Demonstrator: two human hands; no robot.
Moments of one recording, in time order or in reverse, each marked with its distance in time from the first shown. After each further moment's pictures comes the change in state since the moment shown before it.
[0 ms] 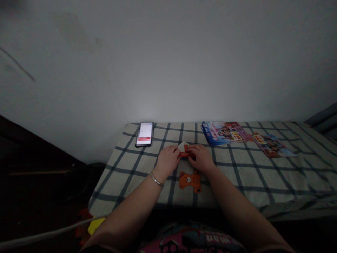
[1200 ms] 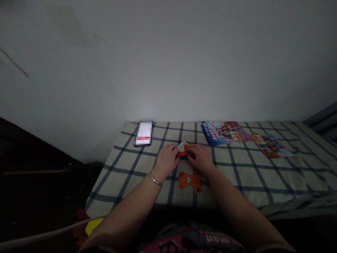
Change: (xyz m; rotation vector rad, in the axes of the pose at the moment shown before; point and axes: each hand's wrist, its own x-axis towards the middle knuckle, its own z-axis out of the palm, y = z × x) left_hand 0.000 -0.001 -0.001 -0.073 0.028 -0.041; right_hand 0.001 0.004 0.005 0.042 0.040 0.030
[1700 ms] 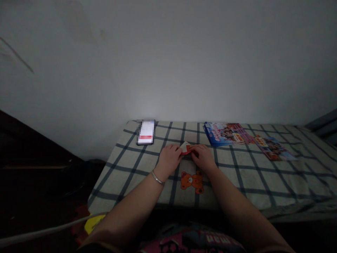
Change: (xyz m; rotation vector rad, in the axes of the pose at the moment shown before) left_hand 0.002 0.004 -0.005 0.067 -0.021 0.041; right_hand 0.004 0.007 0.004 0.001 0.030 -0.007
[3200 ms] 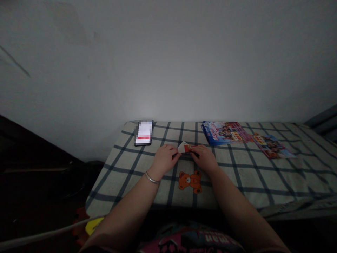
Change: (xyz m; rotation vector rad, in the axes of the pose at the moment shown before) left_hand -0.002 -0.017 0.001 -0.153 0.040 0.005; right_hand -0.006 -0.002 -0.014 -0.038 -0.033 -0.009
